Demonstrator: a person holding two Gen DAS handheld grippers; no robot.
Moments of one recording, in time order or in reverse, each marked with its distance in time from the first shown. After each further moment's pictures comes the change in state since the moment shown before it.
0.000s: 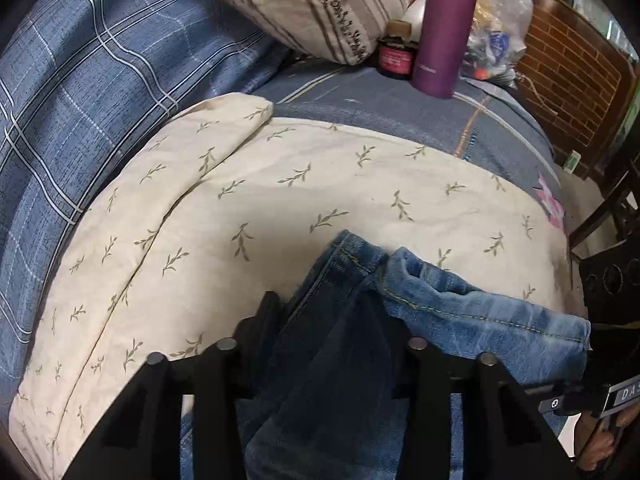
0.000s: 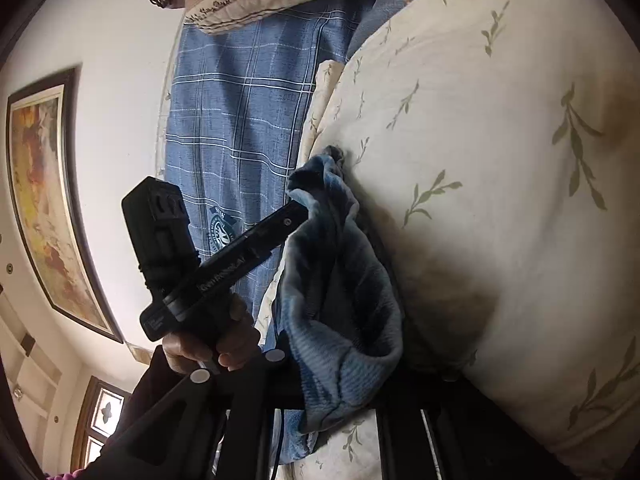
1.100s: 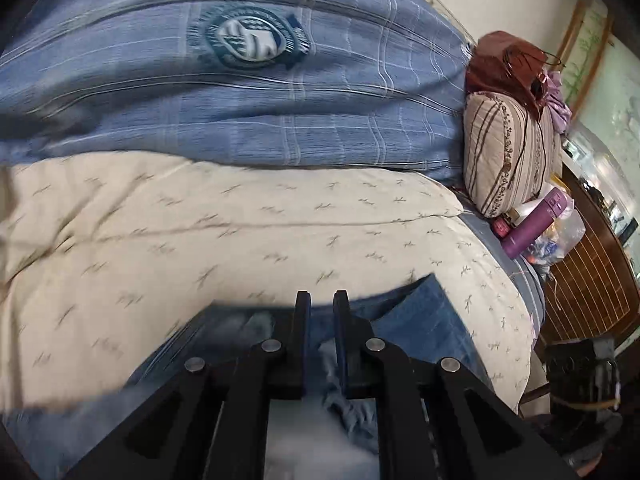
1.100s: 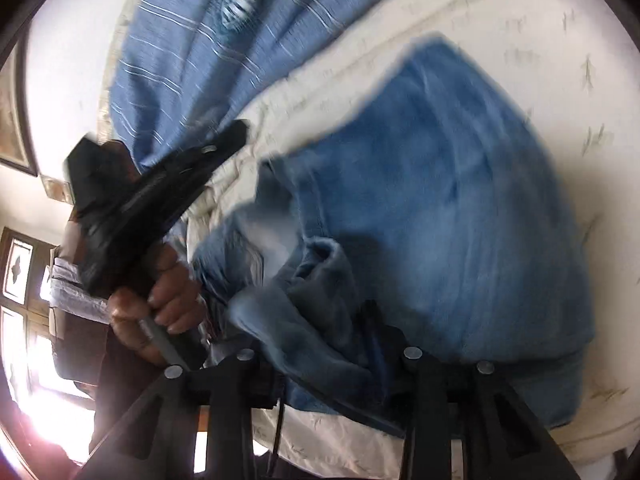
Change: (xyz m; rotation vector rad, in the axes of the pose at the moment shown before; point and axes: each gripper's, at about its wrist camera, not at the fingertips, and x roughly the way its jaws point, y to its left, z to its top) left arm -0.175 0.180 -0.236 -0.708 -0.330 0.043; right arm 0.173 0.146 -0.132 -0.335 0.544 -0.338
